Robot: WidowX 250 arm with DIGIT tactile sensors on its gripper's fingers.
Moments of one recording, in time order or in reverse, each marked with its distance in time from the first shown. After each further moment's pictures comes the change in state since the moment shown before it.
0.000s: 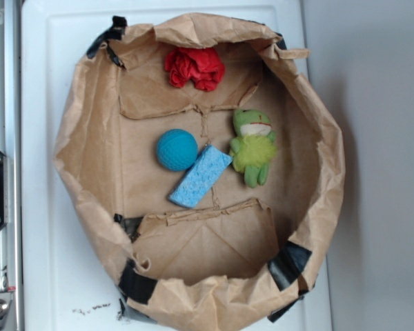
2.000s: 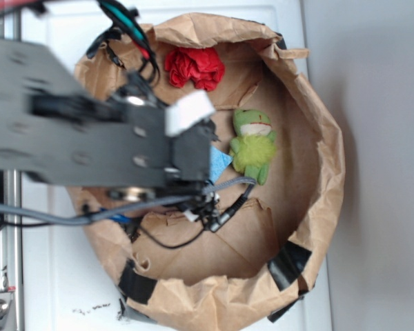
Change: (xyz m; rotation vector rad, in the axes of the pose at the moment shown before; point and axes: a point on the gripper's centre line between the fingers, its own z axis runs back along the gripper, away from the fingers) arm 0.112 0.003 -0.166 0.101 -0.044 0.601
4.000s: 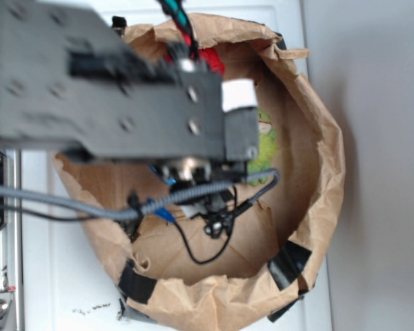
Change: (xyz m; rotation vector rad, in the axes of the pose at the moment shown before) arm 0.014 0.004 0.054 -0.028 0.074 -0.286
